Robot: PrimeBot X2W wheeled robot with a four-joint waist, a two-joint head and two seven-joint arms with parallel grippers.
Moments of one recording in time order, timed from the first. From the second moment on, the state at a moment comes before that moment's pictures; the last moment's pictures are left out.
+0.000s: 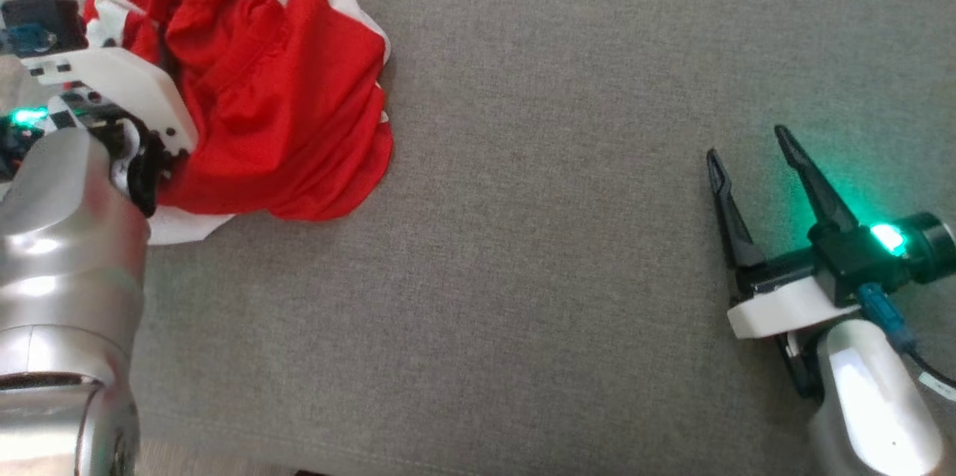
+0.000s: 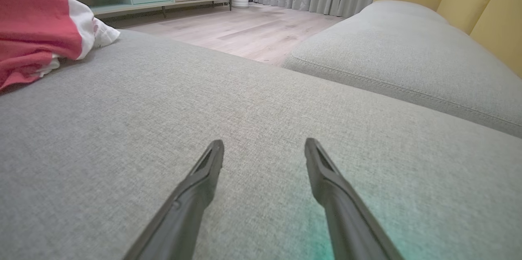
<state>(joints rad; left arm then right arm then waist) -1.03 0.22 -0.07 1.18 -0.25 -0.10 0.17 -0.20 -0.13 0.08 0.20 -0.14 0.13 -0.26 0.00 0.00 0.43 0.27</state>
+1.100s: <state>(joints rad) -1.17 0.27 -0.37 0.42 -0.48 -0.13 0.20 -0.13 -0.06 0.19 0.19 0.05 0.13 -0.26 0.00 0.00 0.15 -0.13</state>
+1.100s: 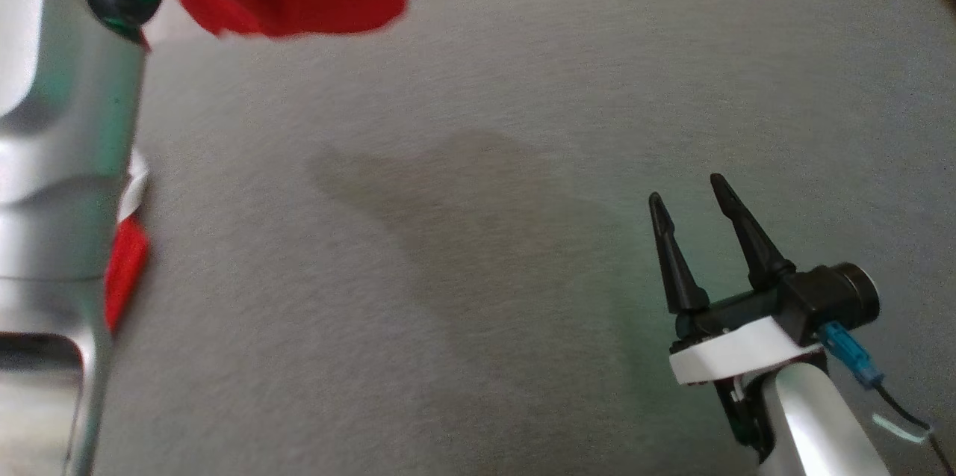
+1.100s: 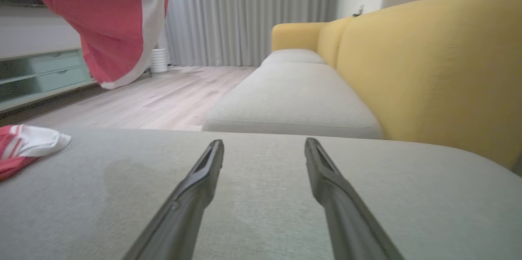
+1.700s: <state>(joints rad) -0.72 0.19 -0.47 0.60 -0.50 -0.09 0.04 -0.14 -0.06 0.25 0.14 0.14 0.13 -0.26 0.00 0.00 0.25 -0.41</state>
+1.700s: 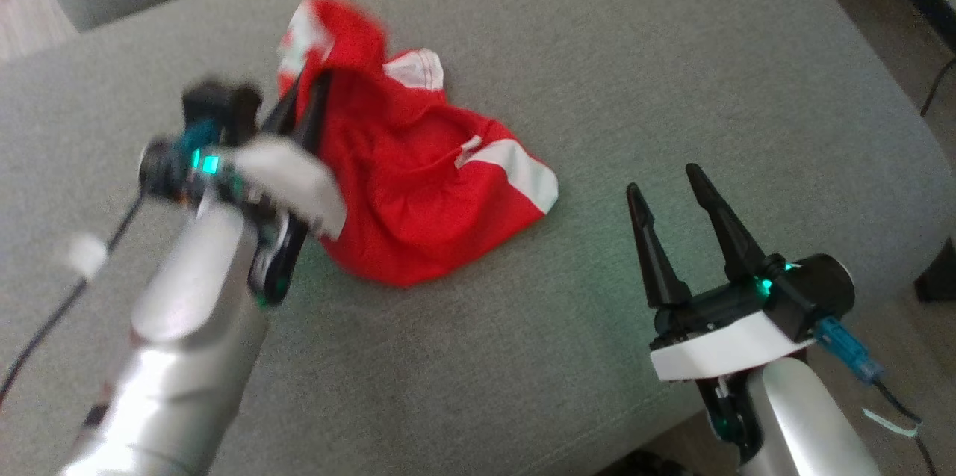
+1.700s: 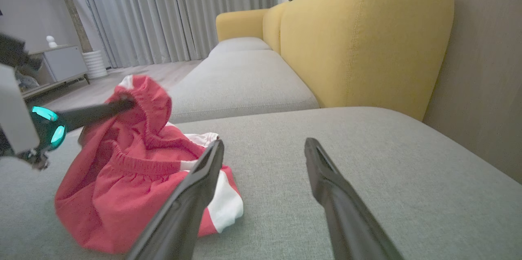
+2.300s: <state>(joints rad) -0.40 0.09 -0.29 0.42 -0.36 0.01 -0.25 -0.15 -0.05 0.18 0.21 0.11 0.13 -0.26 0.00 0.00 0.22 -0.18</state>
